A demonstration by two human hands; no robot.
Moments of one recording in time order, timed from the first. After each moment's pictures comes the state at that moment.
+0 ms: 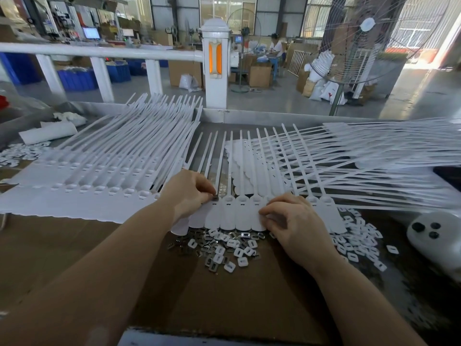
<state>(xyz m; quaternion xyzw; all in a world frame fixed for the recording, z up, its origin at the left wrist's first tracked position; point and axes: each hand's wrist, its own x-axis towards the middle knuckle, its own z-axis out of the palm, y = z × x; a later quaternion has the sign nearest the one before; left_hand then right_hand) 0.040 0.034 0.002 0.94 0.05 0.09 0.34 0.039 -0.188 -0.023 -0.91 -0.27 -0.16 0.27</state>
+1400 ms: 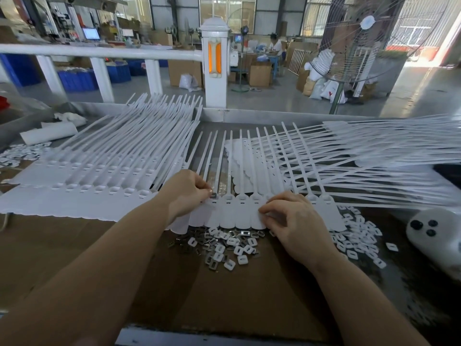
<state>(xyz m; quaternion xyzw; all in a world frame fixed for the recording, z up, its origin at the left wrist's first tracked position) 0.029 0.028 0.011 0.93 0.09 0.06 0.36 0.039 -0.188 -0.022 -0.91 -0.27 -0.15 0.27</state>
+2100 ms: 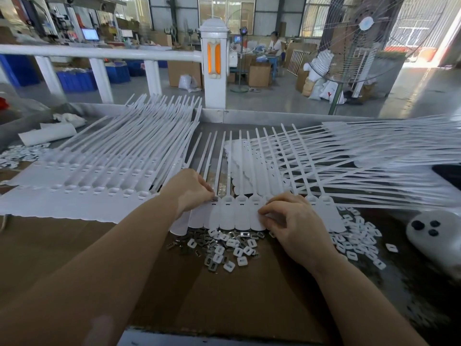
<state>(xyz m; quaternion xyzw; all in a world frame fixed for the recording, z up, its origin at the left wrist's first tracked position) 0.041 0.024 0.014 0.92 0.14 0.02 0.37 0.040 -0.188 -0.024 -0.92 -0.26 -0.15 0.26</state>
